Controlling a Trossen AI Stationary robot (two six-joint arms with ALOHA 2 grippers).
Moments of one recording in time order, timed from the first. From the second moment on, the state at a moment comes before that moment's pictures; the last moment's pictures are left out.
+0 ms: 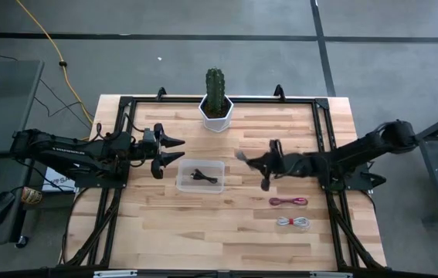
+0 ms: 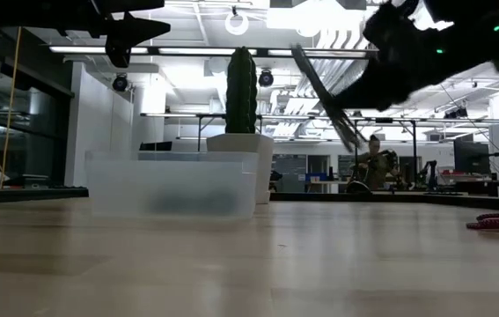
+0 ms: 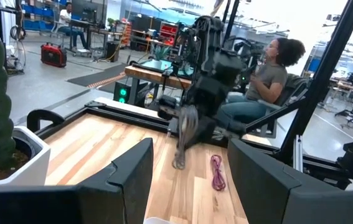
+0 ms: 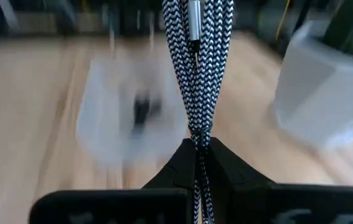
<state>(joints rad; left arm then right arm) 0.09 0.74 0.37 0.39 -0.14 -0.21 0.17 1.25 0.41 0.54 0.38 0.08</state>
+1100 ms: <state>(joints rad) 0.09 0.75 0.37 0.38 -0.19 -0.17 0.05 1.63 0.76 0.83 0.07 0.09</state>
